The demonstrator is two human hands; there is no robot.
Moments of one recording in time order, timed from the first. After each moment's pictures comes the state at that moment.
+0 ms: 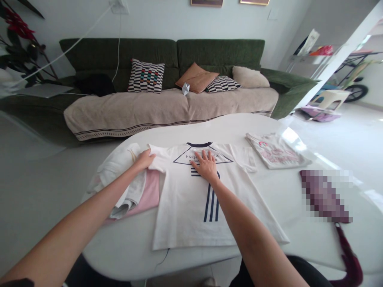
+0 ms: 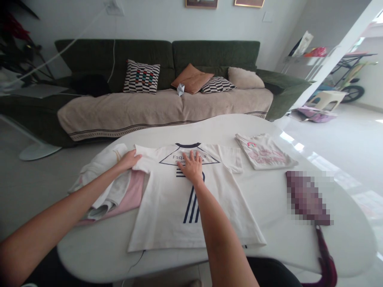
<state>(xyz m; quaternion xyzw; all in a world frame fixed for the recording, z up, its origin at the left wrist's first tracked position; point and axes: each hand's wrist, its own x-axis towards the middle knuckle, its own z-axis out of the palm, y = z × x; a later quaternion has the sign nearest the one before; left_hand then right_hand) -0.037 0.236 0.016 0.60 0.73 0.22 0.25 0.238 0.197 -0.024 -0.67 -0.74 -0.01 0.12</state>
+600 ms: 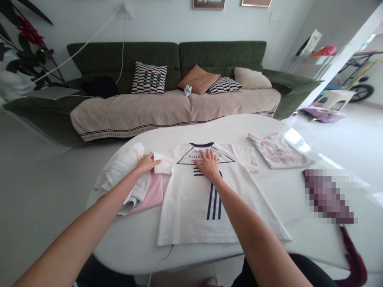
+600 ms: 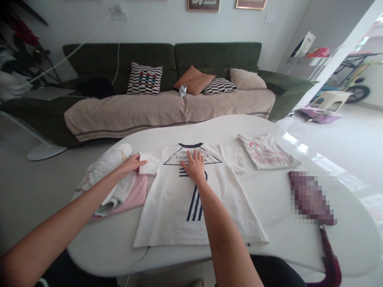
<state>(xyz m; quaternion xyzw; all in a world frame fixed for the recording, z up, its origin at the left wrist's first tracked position) -0.045 0.215 0.005 0.54 0.69 0.30 0.38 0.239 0.196 -0.024 -0.67 -0.73 -0.01 0.15</state>
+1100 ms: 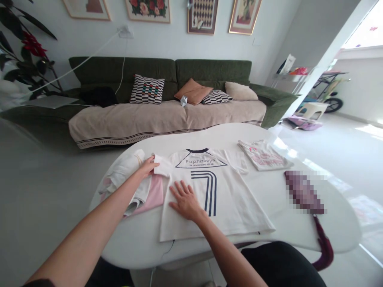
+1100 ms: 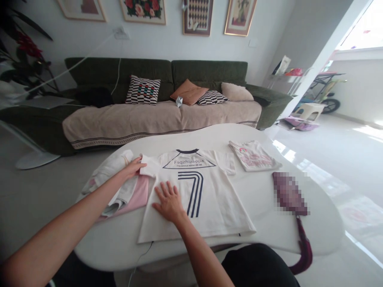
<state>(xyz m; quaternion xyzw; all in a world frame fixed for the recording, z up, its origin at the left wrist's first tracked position) -0.037 0.210 0.019 0.40 0.65 0.40 0.51 0.161 0.065 0.002 -0.49 -0.86 0.11 0.12</state>
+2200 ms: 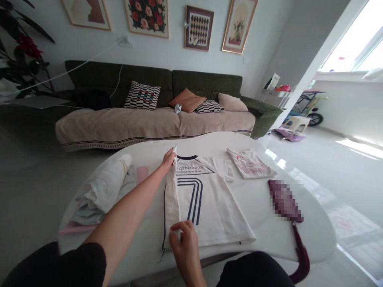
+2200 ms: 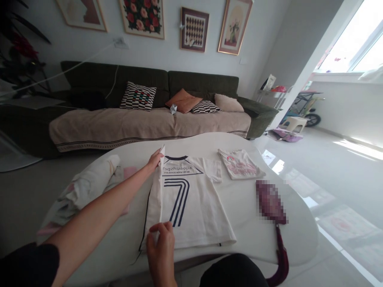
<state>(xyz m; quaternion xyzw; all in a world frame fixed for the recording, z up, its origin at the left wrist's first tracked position) 0.110 0.251 0.039 0.53 0.56 0.47 0.44 0.193 -0.034 0.007 -0.62 -0.57 0.30 0.44</state>
